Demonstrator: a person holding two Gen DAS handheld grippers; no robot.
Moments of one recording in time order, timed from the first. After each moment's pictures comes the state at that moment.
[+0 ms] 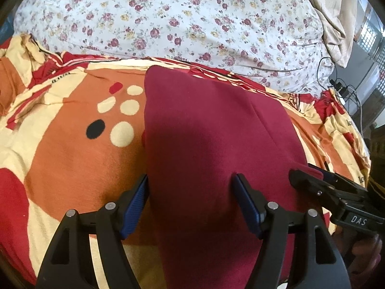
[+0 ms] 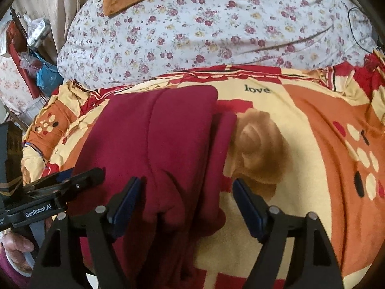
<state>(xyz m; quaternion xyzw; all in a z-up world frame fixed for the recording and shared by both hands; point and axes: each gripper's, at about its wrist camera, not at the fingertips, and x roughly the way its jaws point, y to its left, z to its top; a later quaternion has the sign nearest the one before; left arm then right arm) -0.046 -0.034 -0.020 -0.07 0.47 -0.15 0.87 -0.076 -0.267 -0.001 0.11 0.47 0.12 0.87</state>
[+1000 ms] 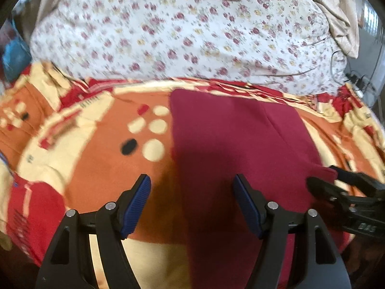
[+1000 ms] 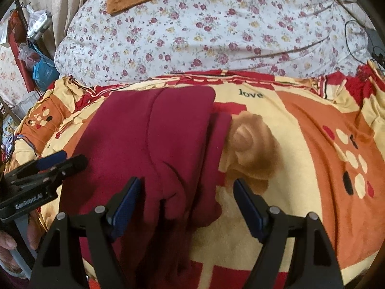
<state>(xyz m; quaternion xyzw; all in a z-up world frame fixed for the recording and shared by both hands) -0.062 -0.033 0.002 0.01 0.42 -0.07 0.90 -0.093 -0.258 0.006 0.08 0.45 0.10 0.88</state>
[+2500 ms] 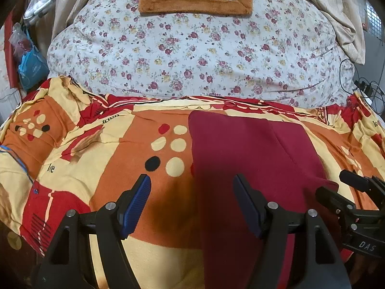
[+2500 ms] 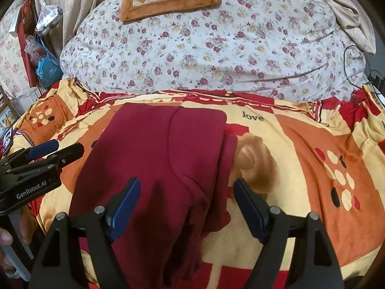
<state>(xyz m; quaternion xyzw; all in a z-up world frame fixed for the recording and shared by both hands) -0.070 -0.025 0.026 0.01 0.39 -0.04 0.92 -0.105 -0.233 0.034 0.04 0.42 0.09 0.90</state>
